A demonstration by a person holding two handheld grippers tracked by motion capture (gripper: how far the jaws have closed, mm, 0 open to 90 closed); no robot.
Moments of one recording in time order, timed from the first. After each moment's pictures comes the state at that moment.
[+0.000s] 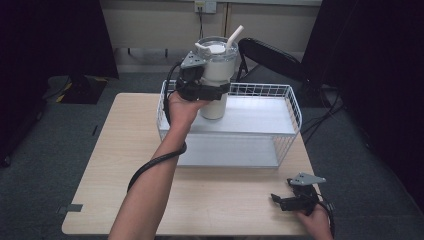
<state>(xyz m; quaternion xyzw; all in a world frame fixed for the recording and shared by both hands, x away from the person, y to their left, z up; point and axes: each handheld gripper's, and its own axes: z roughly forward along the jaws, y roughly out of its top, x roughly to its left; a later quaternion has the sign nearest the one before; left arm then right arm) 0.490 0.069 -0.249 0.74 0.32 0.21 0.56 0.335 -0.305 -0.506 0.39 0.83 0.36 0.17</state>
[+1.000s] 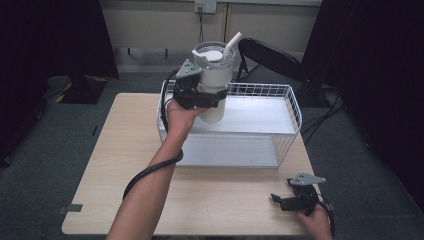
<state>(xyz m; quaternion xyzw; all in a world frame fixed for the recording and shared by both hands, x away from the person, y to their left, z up) 0.481 0.077 -0.267 0.73 0.31 0.21 0.57 0.335 -0.304 -0.506 0.40 0.83 0.36 0.17</state>
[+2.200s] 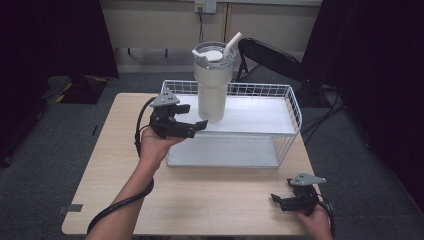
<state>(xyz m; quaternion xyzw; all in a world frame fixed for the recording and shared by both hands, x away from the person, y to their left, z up) 0.418 0.127 -0.298 0.77 0.29 0.15 0.55 0.334 -0.304 -0.506 0.40 0.83 0.36 0.17</state>
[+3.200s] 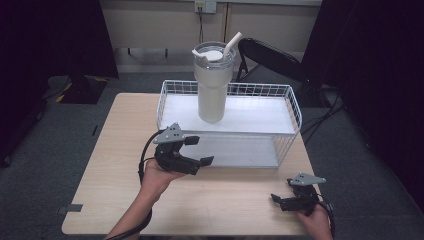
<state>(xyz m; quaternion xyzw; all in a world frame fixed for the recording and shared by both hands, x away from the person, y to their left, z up) 0.366 0.116 -0.352 0.79 0.25 0.09 0.55 0.334 -0.305 -0.506 0.40 0.83 0.36 0.17</state>
